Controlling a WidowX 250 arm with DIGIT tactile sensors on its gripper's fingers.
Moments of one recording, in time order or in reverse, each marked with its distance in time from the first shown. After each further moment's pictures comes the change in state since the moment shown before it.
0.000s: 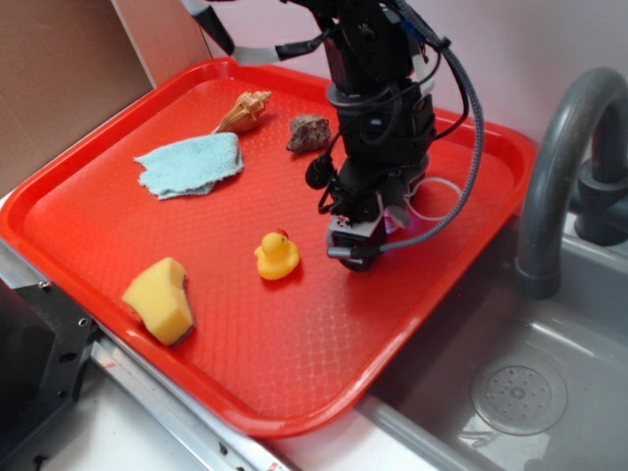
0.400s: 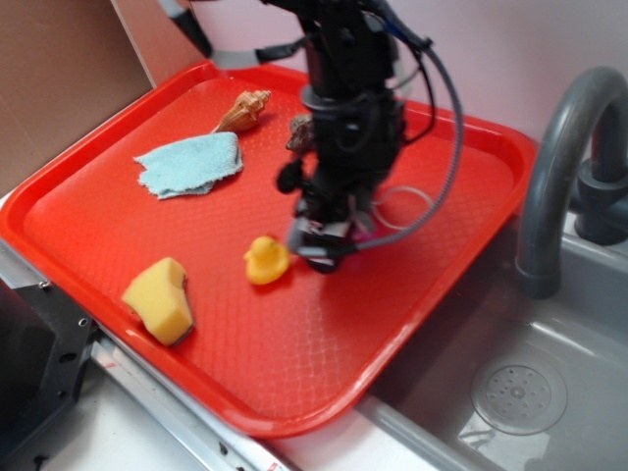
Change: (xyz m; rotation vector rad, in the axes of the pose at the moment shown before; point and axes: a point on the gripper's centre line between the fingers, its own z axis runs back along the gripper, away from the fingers) arm -0.051 -0.006 0.053 -0.037 0.035 0.327
